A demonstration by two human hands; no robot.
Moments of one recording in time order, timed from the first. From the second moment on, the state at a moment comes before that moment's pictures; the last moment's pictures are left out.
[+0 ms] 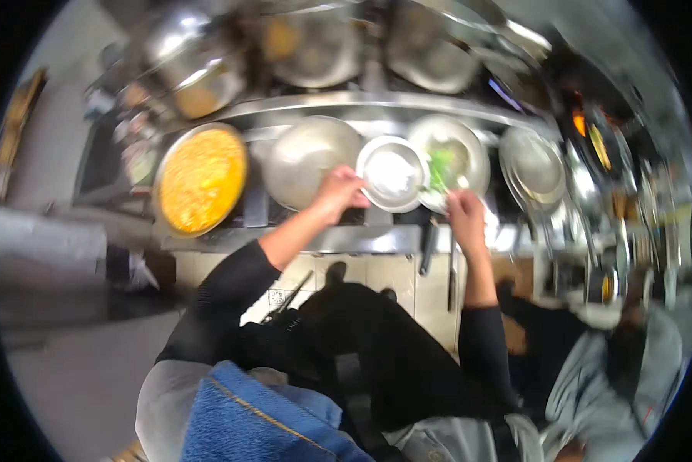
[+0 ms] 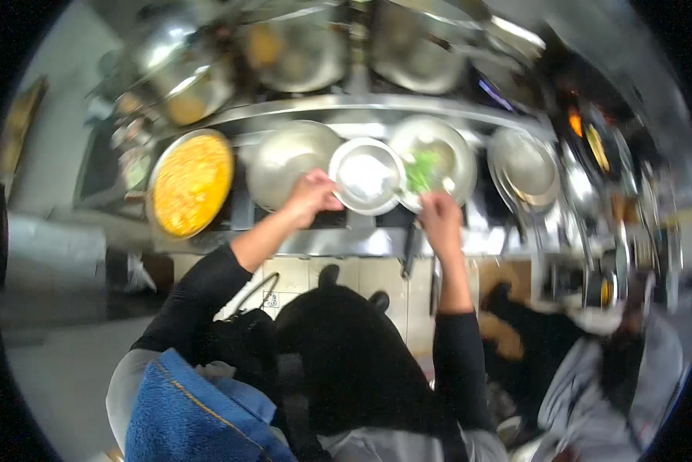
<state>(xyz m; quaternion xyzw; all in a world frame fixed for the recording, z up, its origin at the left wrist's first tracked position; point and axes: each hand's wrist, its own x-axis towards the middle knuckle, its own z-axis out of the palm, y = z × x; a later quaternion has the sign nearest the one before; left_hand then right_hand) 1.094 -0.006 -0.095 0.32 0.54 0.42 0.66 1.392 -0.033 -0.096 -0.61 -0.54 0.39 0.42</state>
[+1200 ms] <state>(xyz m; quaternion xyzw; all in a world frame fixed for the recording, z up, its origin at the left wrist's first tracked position) 0.881 -0.815 -0.155 -0.38 0.32 0.86 -0.12 0.824 -0.326 -0.311 0.00 -0.90 0.24 -0.37</state>
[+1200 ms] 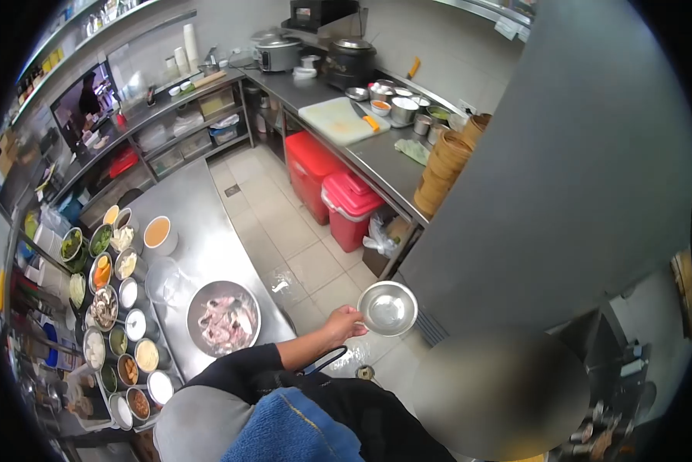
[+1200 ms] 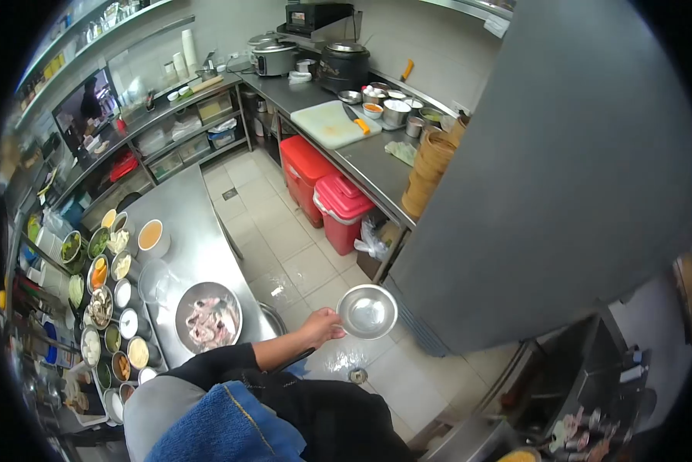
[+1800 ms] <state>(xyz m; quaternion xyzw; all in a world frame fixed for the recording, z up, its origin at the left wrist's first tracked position) 0.741 -1.175 -0.136 -0.46 0.23 0.73 -0.45 0.461 -0.665 -0.359 0.21 -0.85 0.27 -0.39</state>
